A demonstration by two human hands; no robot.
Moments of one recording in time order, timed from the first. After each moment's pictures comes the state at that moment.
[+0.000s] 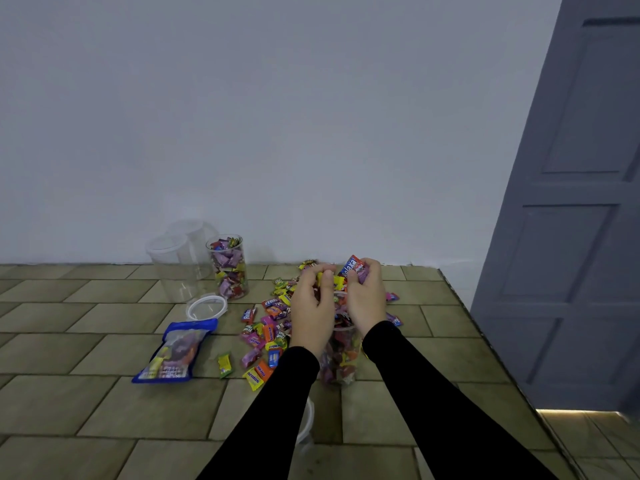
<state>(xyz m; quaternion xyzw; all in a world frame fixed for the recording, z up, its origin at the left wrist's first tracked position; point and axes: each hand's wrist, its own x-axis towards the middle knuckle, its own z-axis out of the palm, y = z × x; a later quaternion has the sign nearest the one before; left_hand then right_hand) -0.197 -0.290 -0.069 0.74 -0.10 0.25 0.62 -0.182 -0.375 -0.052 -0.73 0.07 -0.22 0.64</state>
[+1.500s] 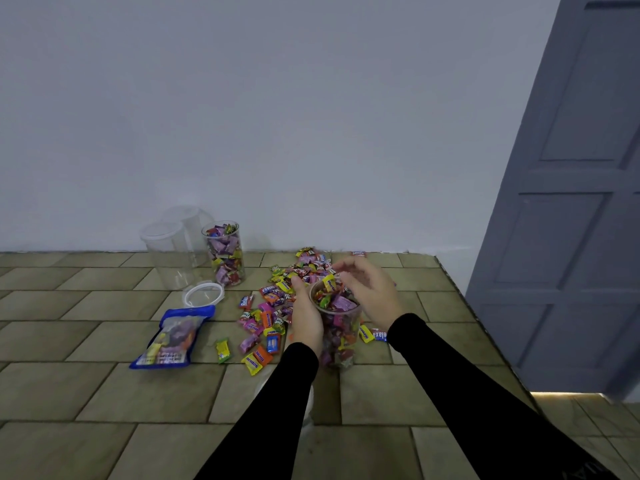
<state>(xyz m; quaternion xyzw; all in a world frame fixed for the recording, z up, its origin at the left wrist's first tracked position) -0.176 -0.289 -0.132 0.59 0.09 -0.03 0.80 -0.204 -0.404 -0.060 -0.80 -0.16 -0.17 0.56</state>
